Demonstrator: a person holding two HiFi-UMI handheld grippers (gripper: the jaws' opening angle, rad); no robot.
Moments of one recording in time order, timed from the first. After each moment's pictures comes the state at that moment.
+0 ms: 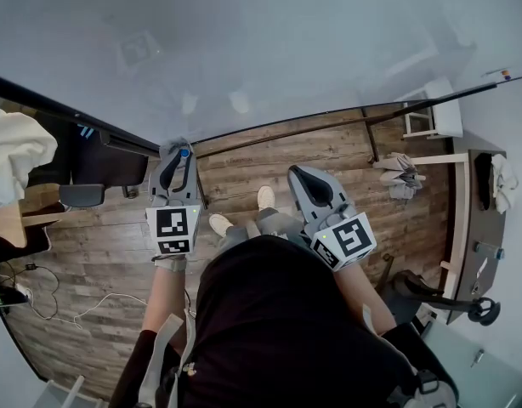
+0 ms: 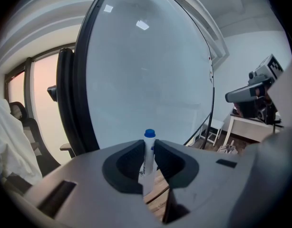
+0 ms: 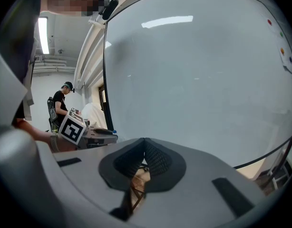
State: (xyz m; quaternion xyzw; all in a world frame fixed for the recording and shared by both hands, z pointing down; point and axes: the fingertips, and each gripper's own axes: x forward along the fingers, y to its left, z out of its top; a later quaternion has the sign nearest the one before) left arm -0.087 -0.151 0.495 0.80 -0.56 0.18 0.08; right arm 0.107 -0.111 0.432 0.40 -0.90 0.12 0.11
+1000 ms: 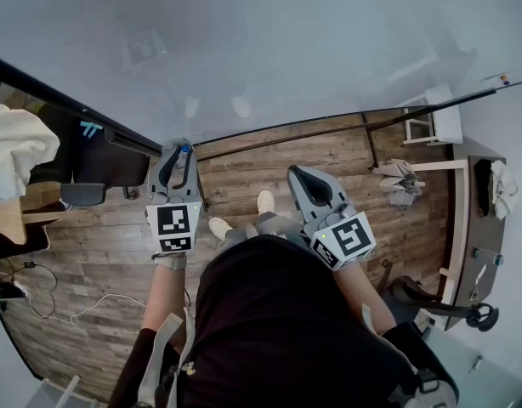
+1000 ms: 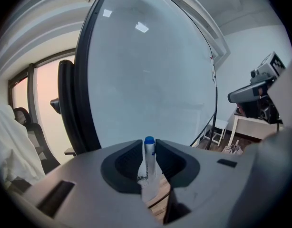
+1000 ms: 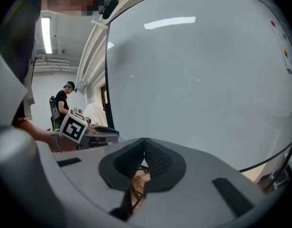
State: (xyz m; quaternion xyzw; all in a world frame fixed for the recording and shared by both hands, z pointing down) left arm -0.091 -0.155 0.480 0.79 -0.58 0.18 0.06; right arm 0.104 -0.113 0.425 0.39 -0.91 0.11 0.11
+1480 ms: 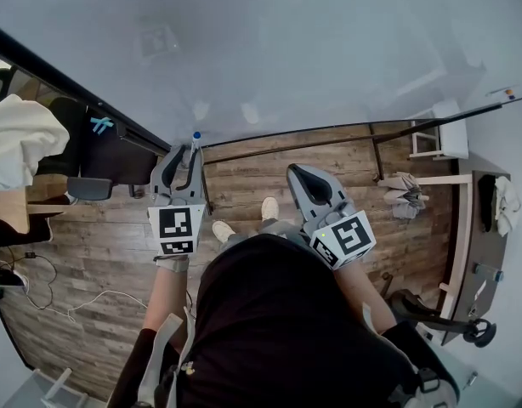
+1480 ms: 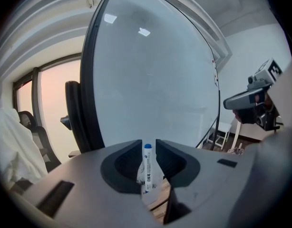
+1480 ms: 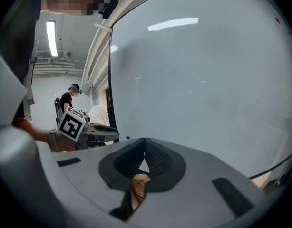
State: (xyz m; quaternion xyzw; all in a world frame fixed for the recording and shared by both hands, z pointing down) left arm -0.093 -0.153 0.453 0.78 -0.60 0.17 0.05; right arm 0.091 -0.123 0.414 0.36 -0.92 0.10 0.09
